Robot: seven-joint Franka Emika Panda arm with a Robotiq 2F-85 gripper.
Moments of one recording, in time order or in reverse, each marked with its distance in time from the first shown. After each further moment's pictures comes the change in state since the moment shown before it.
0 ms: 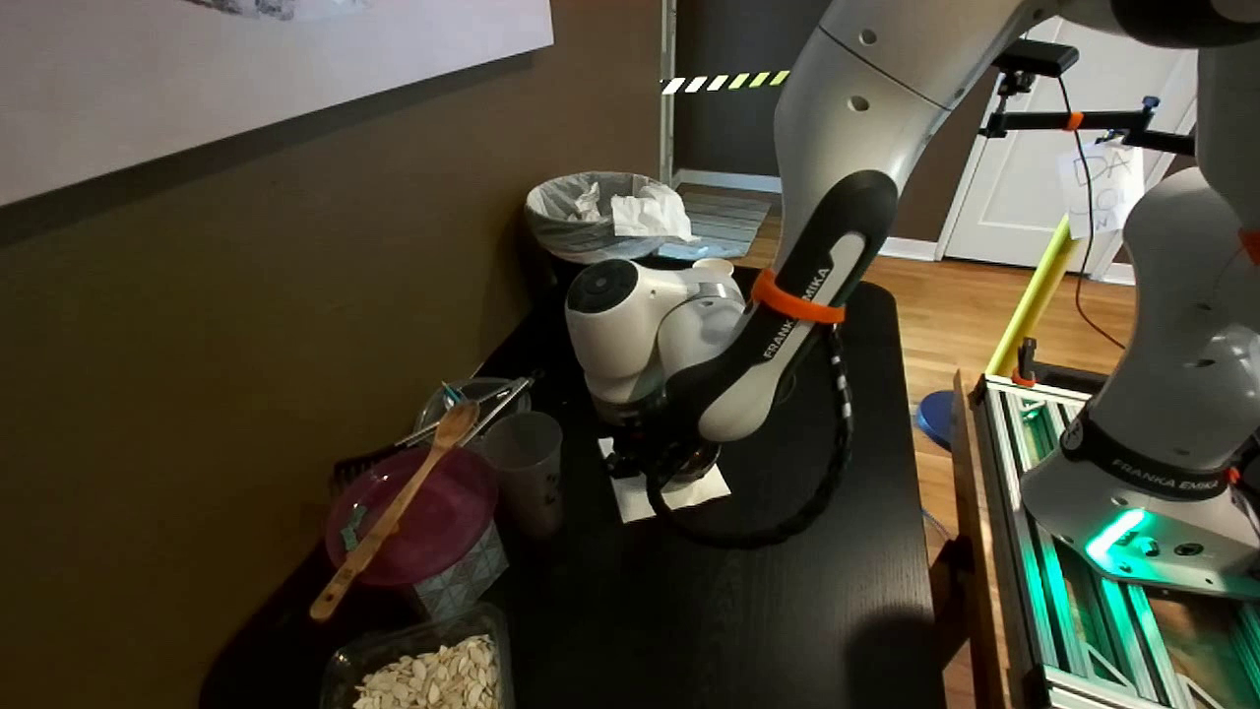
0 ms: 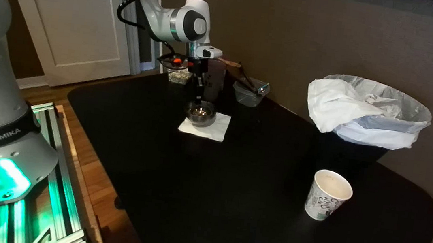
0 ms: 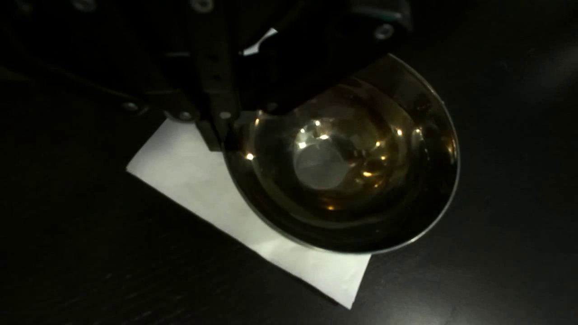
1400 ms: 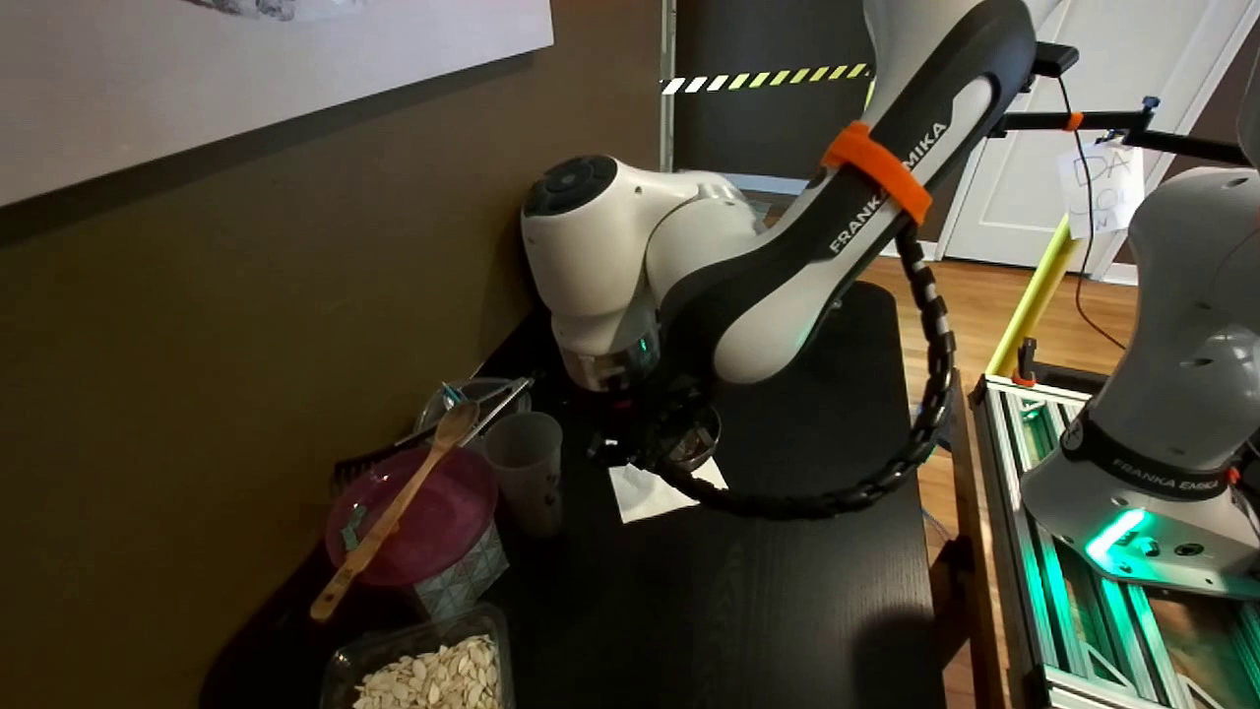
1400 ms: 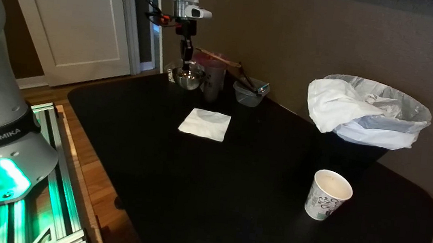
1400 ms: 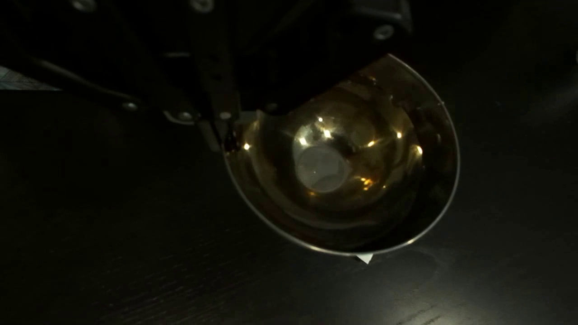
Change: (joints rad) arm -0.070 -0.230 0.206 0.019 0.004 -0.254 -0.008
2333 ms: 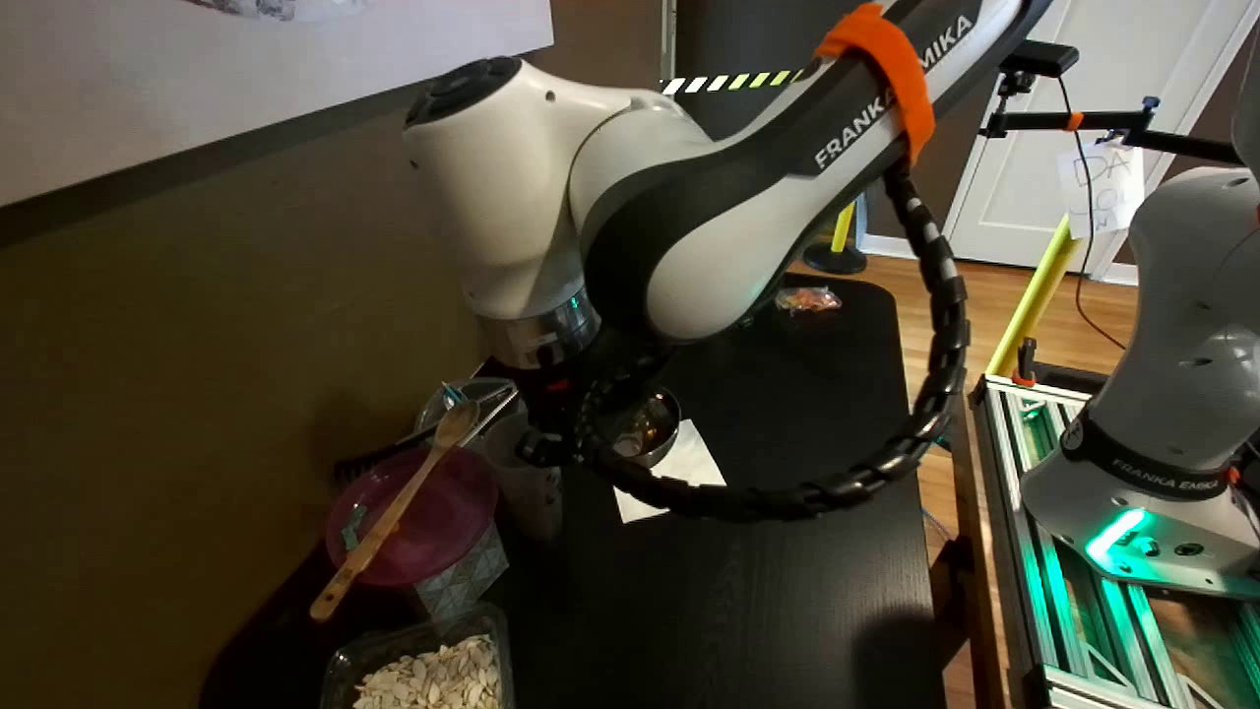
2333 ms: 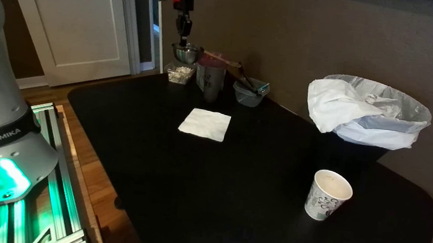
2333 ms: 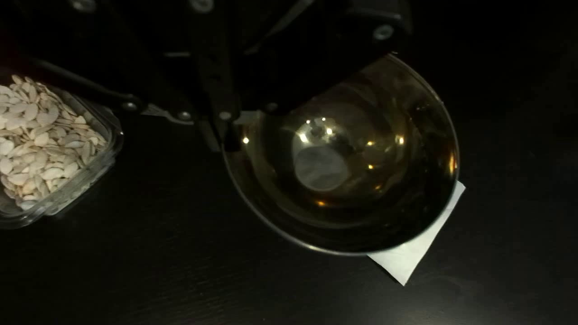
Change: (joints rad) arm -0.009 0.029 0.108 0.242 0.028 -0.214 -0.075
